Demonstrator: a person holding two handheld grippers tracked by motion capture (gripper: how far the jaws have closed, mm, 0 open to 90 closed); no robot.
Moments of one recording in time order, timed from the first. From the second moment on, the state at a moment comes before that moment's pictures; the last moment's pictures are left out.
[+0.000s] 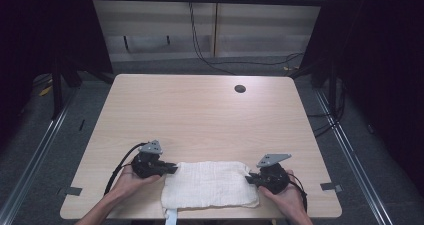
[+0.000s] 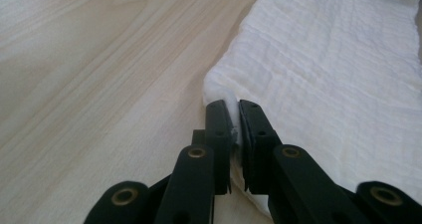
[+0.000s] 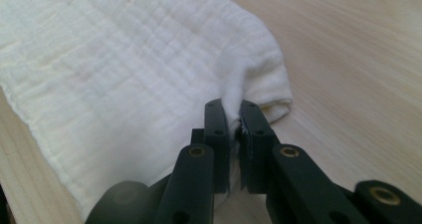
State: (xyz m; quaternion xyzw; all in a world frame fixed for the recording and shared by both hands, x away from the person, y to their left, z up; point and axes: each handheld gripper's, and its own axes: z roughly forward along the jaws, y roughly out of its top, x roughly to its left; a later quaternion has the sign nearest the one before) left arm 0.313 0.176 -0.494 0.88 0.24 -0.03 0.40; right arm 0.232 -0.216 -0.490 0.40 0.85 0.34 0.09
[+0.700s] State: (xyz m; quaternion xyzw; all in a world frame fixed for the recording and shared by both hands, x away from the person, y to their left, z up) left arm 0.332 0.154 -0.498 0.87 0.26 -0.04 0.42; right arm 0.238 -0.254 -0.477 0.46 0.81 0.35 0.12
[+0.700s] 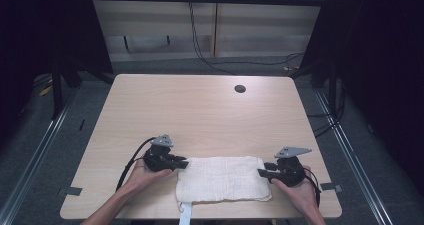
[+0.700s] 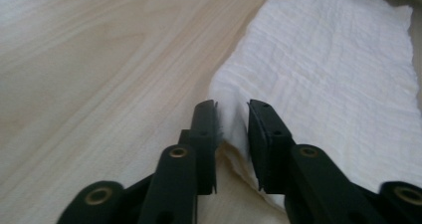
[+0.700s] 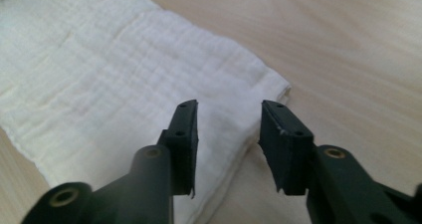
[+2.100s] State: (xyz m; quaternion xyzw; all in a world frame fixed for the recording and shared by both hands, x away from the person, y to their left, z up) left arm 0.341 0.170 -0.482 0.85 0.29 0.00 0.44; right arm 0.244 -0.032 -0.483 0.23 0.90 0.38 -0.02
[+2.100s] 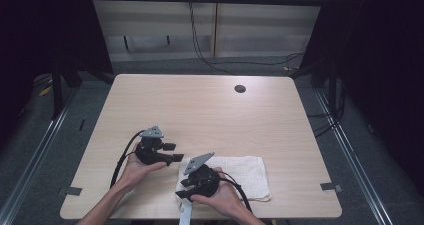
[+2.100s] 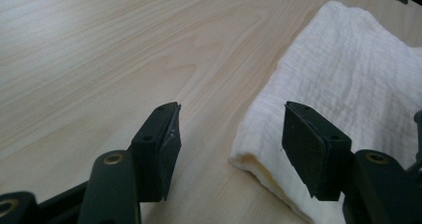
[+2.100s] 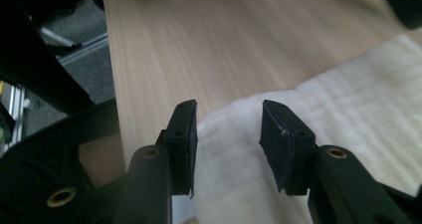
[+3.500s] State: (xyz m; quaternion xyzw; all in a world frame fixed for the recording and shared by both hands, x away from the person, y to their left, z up) left arm 0.334 0.155 -0.496 0.87 0.24 -0.02 0.42; right arm 0.242 -0.033 -0.497 0.23 0.90 0.38 0.02
